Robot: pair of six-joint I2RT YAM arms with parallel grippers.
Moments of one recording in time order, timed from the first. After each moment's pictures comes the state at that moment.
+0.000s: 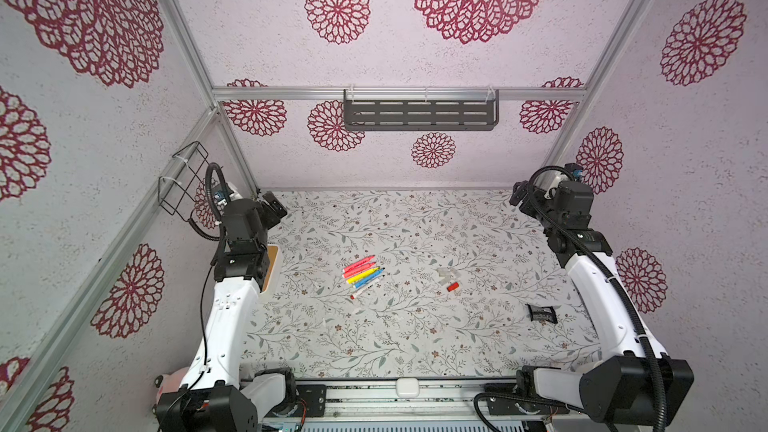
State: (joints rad) left arm 0.06 1.17 1.09 -0.25 -0.18 -0.51; right arm -0.03 1.28 1.23 -0.35 -0.03 0.47
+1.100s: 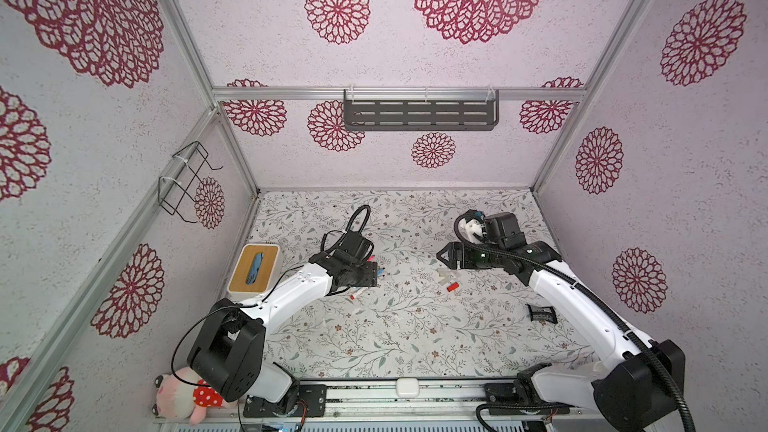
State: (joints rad) left arm -0.58 1.49 0.99 -0.54 -0.06 -0.51; right arm 0.43 1.25 1.07 -0.66 -0.32 0.37
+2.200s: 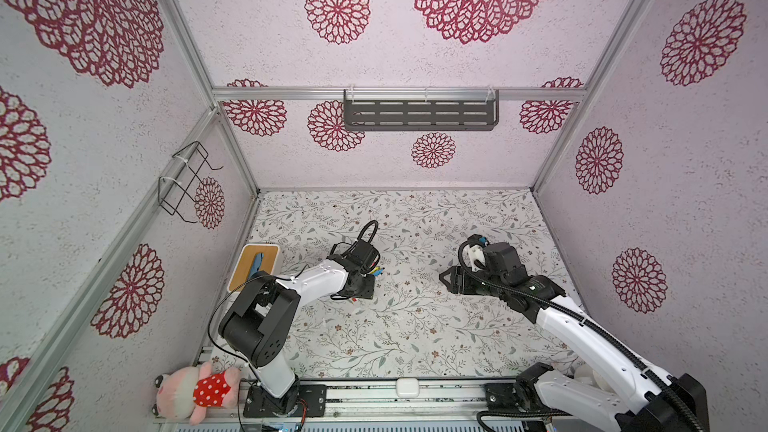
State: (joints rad) left arm -0.58 1.70 0.99 -0.54 -0.08 -0.45; right arm 0.52 1.04 0.80 -0.52 -0.22 0.53
